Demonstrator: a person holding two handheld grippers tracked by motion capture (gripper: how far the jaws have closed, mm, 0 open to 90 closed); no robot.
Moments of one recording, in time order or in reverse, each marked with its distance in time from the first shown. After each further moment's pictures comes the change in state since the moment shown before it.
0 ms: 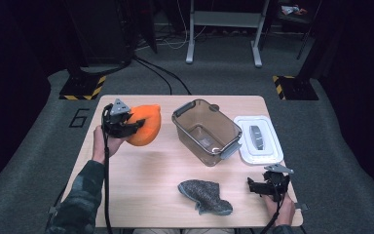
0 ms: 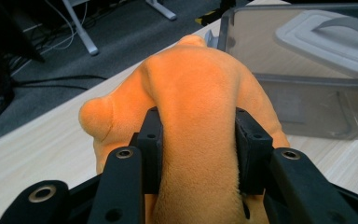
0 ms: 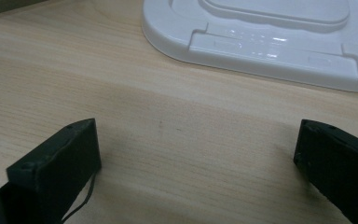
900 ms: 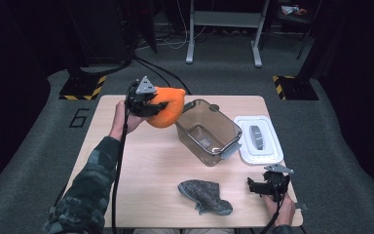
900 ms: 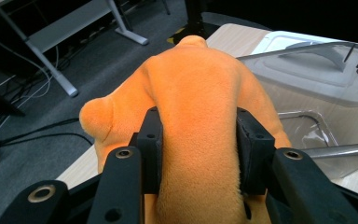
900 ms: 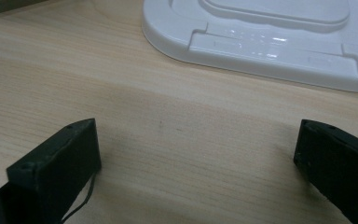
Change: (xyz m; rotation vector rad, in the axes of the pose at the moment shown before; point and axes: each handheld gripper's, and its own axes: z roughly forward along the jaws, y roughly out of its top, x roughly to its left) left arm -0.018 0.078 0.040 -0.040 -0.107 0.186; right arm 0.000 0.000 0.000 0.000 0.000 0.002
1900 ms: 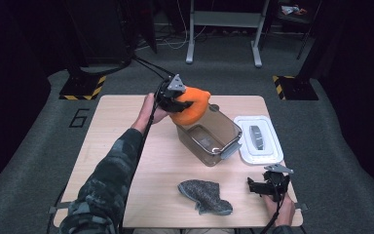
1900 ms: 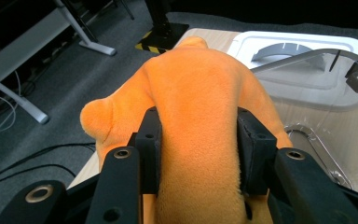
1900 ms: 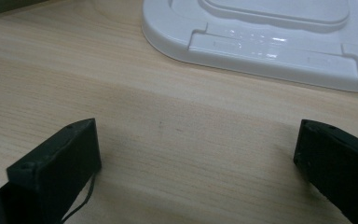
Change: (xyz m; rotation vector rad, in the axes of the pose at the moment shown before) left arm -0.017 0.030 0.074 0.005 -0.131 0.116; right arm 0.000 0.000 0.000 -0.003 -0.002 -0.002
